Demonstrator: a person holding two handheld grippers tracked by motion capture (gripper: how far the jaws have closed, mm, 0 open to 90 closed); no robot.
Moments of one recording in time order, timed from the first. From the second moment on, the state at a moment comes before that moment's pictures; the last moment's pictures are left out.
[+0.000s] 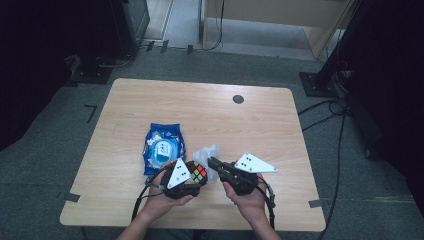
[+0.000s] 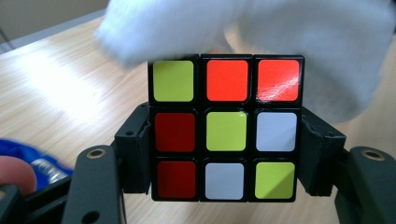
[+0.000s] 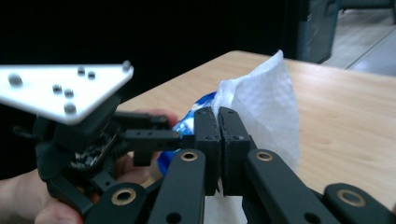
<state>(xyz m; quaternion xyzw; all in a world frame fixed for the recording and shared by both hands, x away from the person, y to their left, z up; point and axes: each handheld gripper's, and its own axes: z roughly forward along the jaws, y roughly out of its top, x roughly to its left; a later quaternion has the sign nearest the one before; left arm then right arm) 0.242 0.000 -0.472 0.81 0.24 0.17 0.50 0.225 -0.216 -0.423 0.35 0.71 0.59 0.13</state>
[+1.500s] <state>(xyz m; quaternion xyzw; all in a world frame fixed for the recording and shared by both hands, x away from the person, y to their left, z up) 0.241 0.000 -0.461 0.80 0.23 0.19 0.53 0.224 -0.231 -0.434 0.40 0.68 0.58 0.18</state>
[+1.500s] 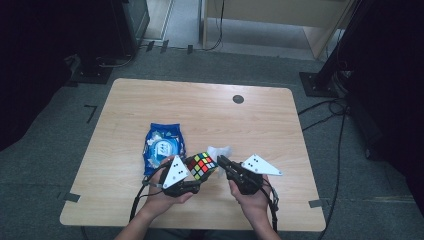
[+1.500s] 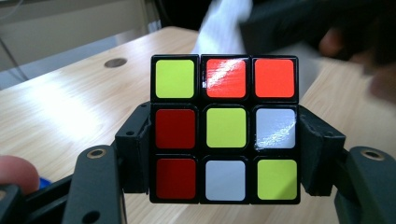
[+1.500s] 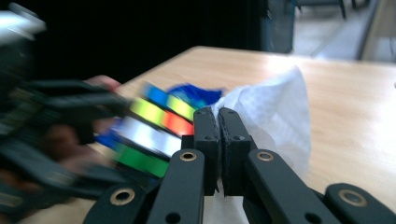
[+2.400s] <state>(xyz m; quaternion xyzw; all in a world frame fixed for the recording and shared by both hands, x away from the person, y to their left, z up) 0.236 -0.004 -0.457 0.79 0.22 0.17 0.54 0.216 -0.219 -0.423 0.37 0.68 0.61 0.14</state>
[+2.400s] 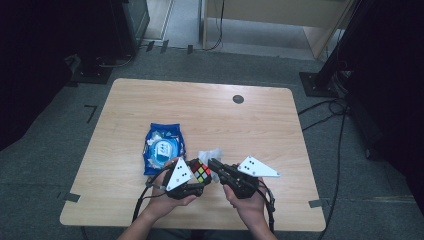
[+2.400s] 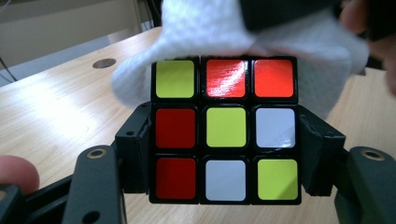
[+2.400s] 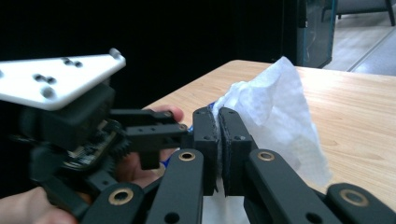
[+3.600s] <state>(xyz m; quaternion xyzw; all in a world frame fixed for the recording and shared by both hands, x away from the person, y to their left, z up) 0.245 0.006 -0.463 0.77 0.25 0.18 0.55 0.233 -0.248 -0.438 0.50 0.63 0.58 0.10</state>
